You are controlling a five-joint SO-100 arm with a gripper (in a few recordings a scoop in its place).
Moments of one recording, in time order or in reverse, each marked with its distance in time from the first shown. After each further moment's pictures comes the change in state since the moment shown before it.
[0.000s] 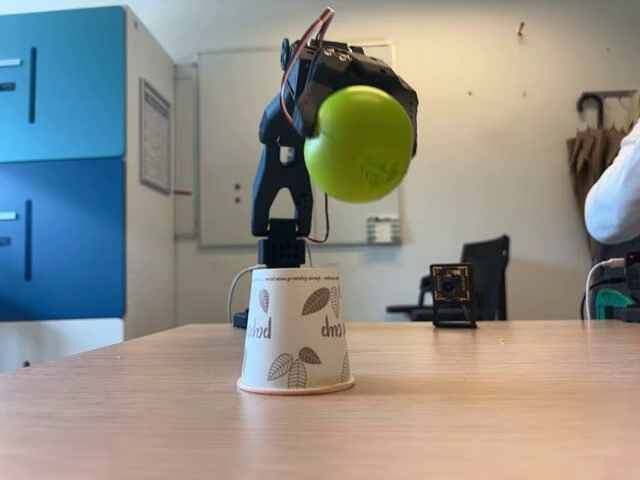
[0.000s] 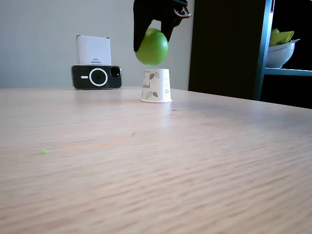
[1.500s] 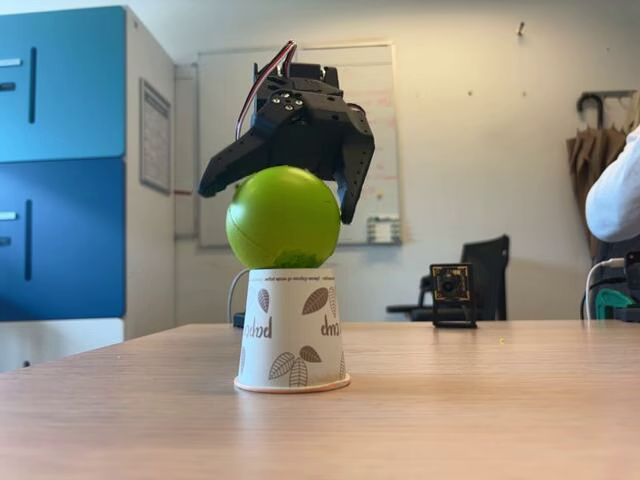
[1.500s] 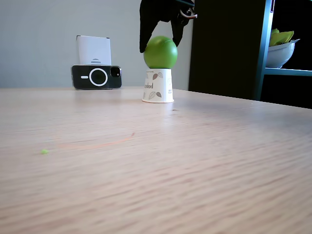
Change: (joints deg) arm 0.8 3.1 5.1 -0.7 0.7
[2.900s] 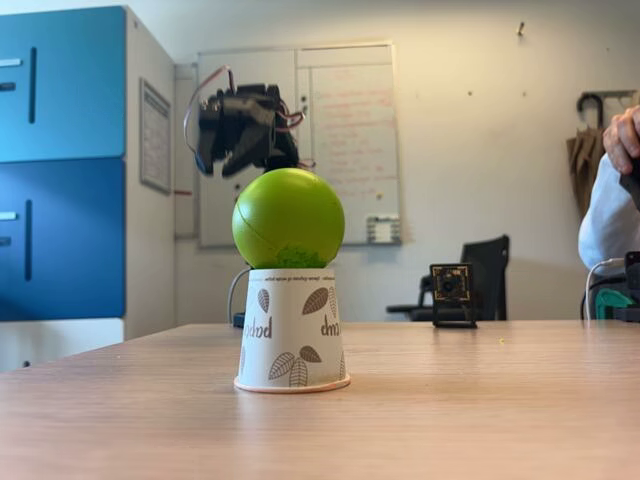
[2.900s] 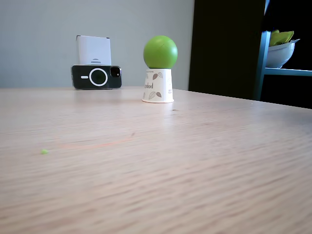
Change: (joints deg) arm 18.7 88.9 83.6 7.0 -0.4
